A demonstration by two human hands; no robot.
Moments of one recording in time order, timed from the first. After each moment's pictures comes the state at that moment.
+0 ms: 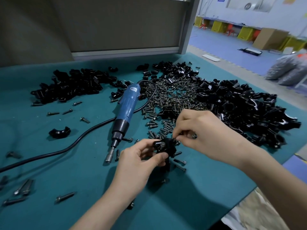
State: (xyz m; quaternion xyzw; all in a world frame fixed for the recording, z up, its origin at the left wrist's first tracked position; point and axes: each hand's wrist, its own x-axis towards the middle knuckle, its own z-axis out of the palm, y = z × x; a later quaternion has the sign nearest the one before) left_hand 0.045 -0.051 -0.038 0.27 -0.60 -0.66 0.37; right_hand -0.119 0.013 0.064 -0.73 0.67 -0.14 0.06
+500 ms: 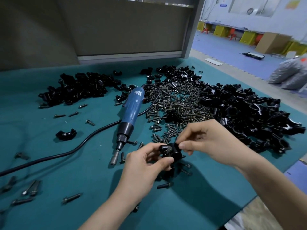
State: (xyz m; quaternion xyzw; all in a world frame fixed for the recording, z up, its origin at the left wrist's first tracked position) left_hand 0.045 -0.052 -0.041 0.28 -0.64 -0.63 0.35; right_hand -0.131 0.013 0.041 -0.58 0.66 -0.37 0.31
